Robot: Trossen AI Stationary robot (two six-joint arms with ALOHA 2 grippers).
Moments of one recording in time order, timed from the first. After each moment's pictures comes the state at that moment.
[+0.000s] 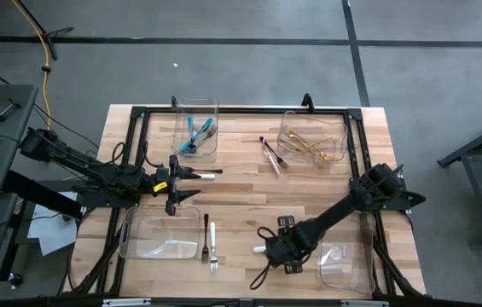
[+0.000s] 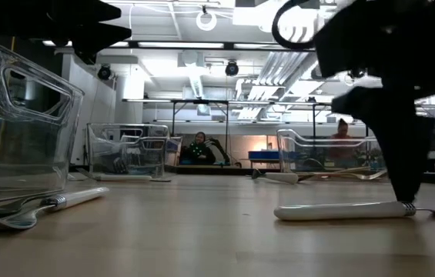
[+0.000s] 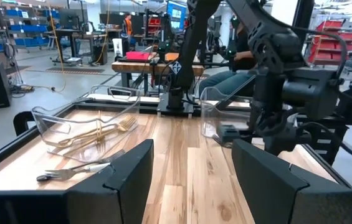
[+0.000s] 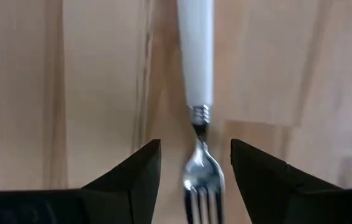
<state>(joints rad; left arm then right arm) -0.32 0.77 0.23 0.54 -0.38 -0.05 0.57 1.97 1.30 -0.76 0.05 0.46</state>
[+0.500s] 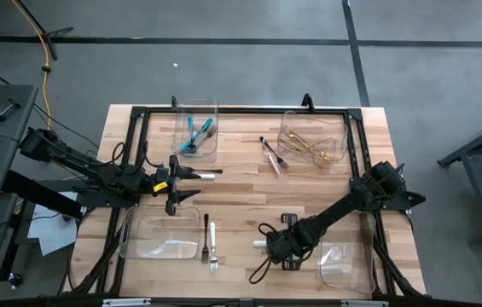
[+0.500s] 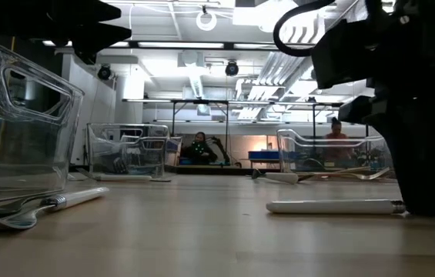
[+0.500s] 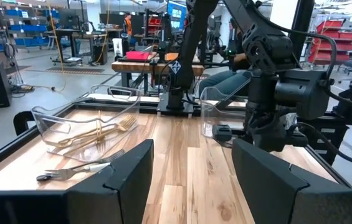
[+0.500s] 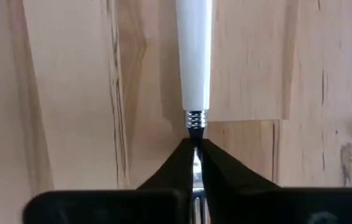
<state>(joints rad) -0.32 0.77 0.23 0.54 -0.38 -0.05 0.55 1.96 1.23 -0.72 0.07 0.57</state>
